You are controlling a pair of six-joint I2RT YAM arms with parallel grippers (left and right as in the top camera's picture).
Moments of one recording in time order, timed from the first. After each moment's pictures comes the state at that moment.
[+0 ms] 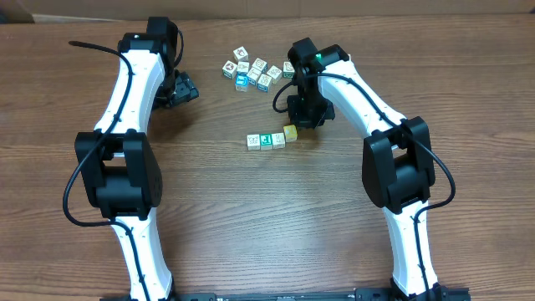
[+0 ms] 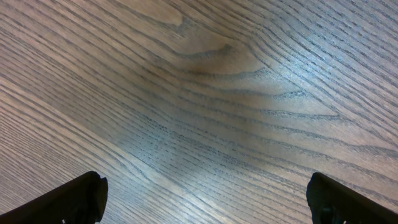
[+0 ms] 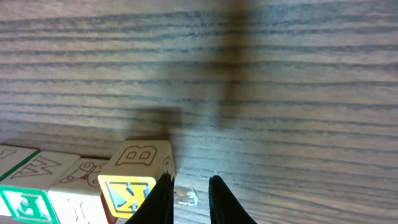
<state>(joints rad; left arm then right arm) -0.04 2.23 1.96 -1.21 -0.20 -0.58 0.40 2.35 2.01 -1.21 -0.10 0.28</state>
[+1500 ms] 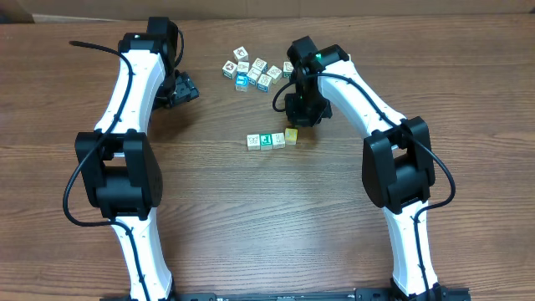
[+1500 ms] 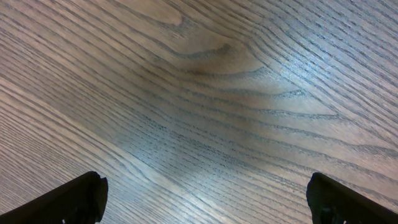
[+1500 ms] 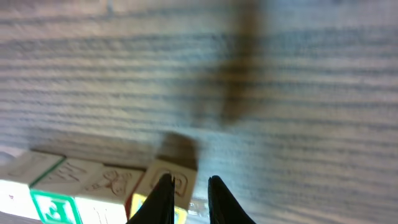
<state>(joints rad) -0.04 2.23 1.96 -1.21 -0.20 -0.58 0.40 2.35 2.01 -1.16 -0.15 0.28</state>
